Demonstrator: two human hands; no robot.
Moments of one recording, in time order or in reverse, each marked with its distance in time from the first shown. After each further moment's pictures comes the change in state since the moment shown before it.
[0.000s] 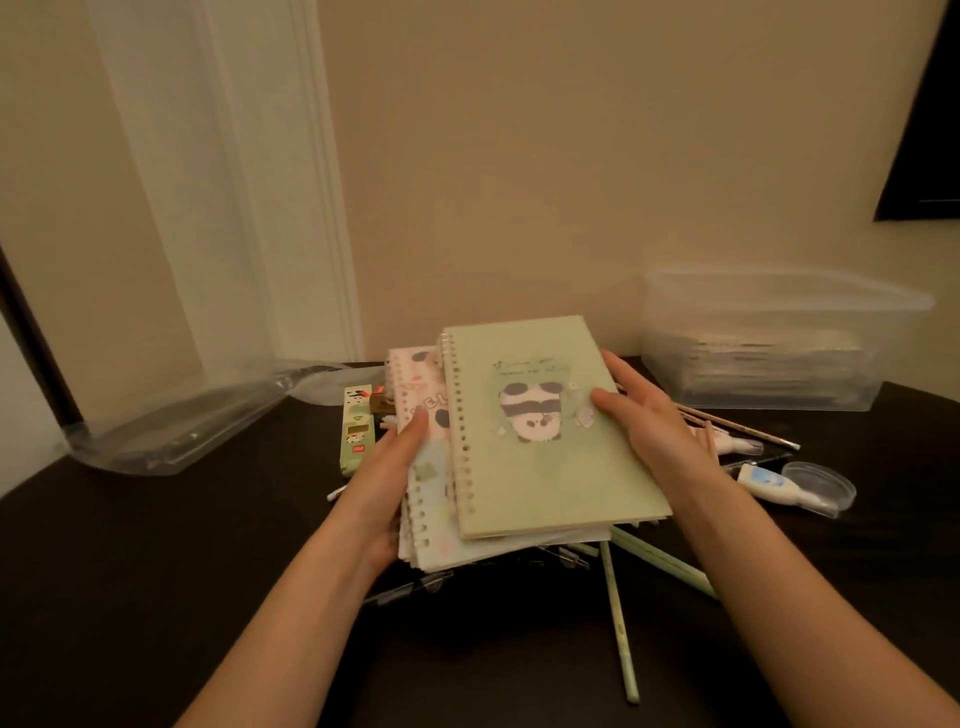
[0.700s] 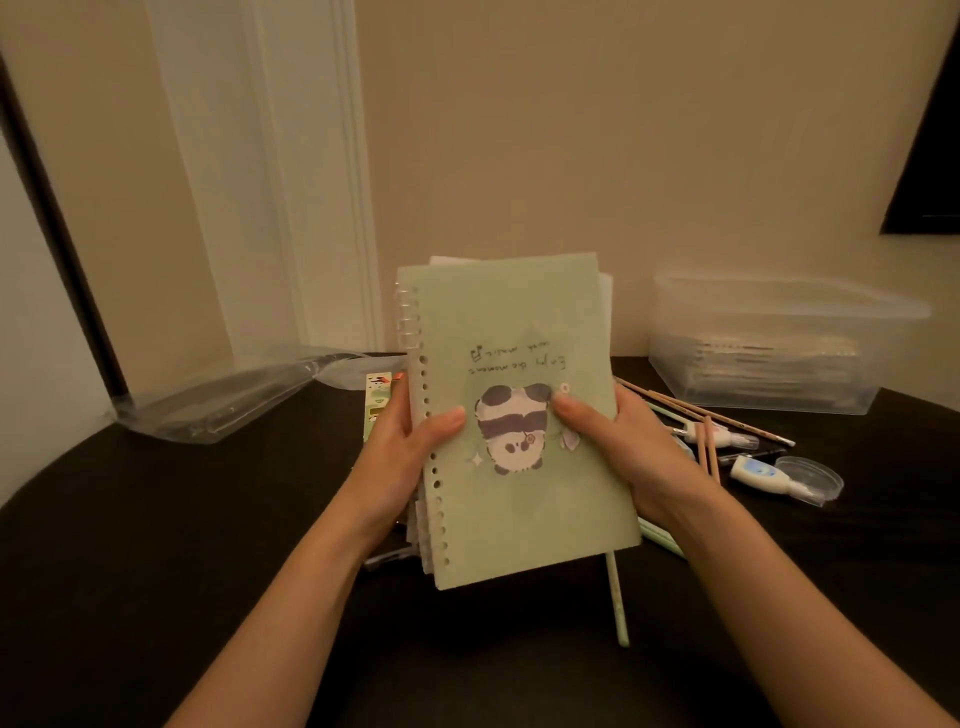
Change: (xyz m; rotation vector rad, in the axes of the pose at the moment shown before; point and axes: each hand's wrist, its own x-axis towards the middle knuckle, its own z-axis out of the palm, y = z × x) left_hand -0.046 0.009 0.004 0.380 -0.141 0.468; right_hand -0.042 -0.006 0.022 0.085 -0.257 -0.085
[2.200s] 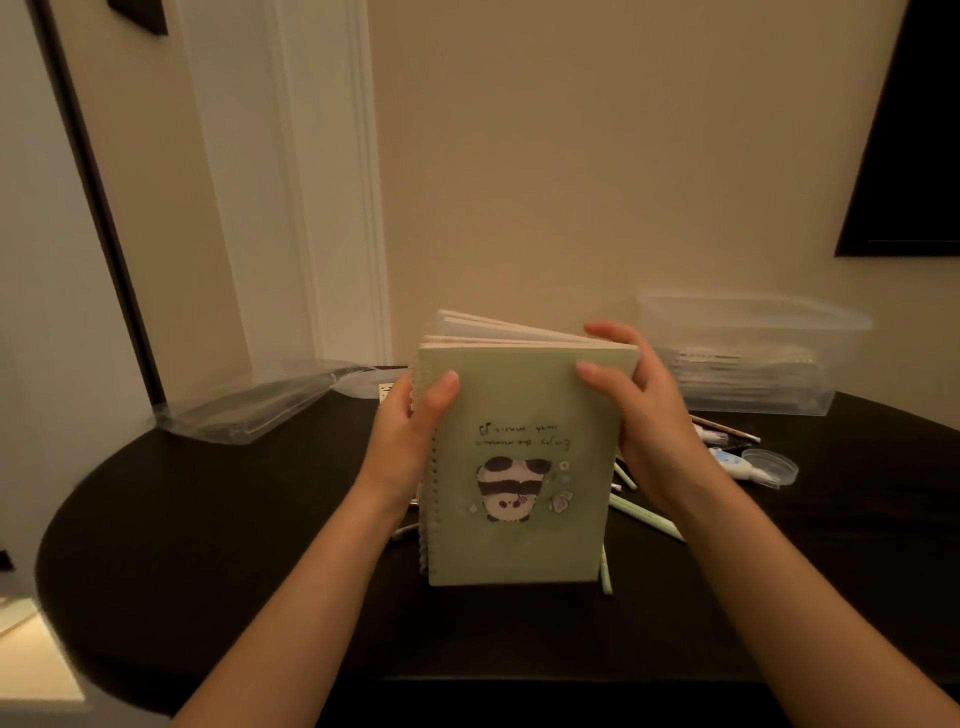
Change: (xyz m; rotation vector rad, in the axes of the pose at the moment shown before) left_hand -0.032 0.032 0.012 0.074 0.108 0.130; right_hand -0.047 -0.042 0.022 0.034 0.191 -0.223
